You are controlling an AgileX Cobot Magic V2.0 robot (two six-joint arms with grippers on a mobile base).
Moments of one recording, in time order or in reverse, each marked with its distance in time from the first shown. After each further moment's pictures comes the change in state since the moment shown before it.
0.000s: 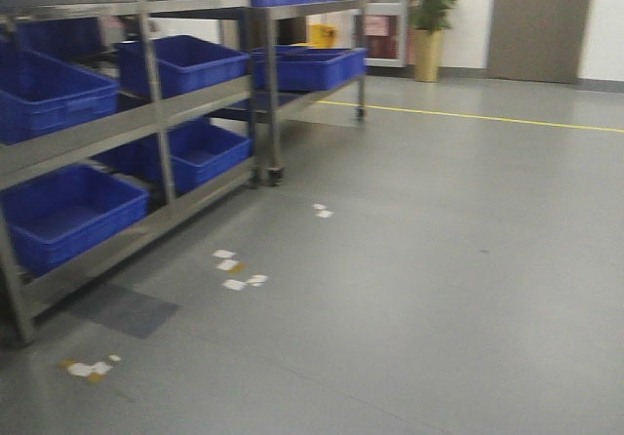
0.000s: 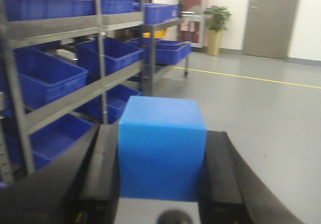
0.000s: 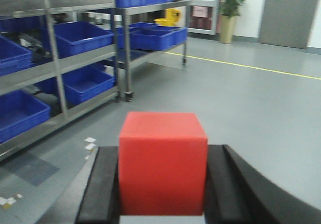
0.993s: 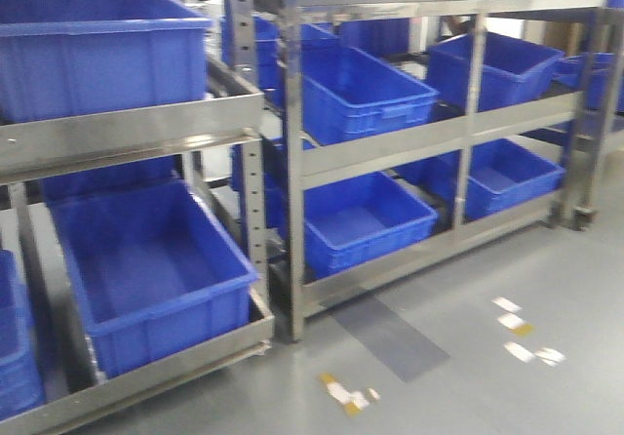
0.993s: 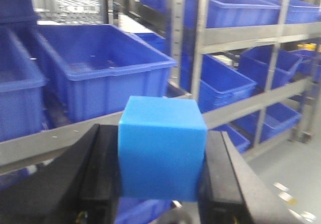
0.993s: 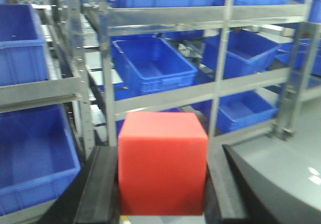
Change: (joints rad) left arm 0.000 0.000 0.000 0.000 0.000 0.000; right arm 0.000 0.000 0.000 0.000 0.000 0.000
